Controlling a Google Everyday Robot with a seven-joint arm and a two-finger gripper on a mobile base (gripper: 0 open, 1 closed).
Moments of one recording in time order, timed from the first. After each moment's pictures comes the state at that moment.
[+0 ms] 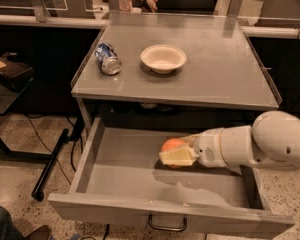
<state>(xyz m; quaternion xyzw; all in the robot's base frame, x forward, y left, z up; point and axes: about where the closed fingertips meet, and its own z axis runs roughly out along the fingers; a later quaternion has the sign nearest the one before) 0.479 -0.074 0.733 -0.32 0.83 0.32 0.33</state>
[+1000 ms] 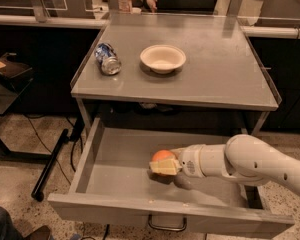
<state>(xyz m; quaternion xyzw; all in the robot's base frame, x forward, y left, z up) 0.501 -0.049 0.647 -0.29 0.84 0.32 0.34</state>
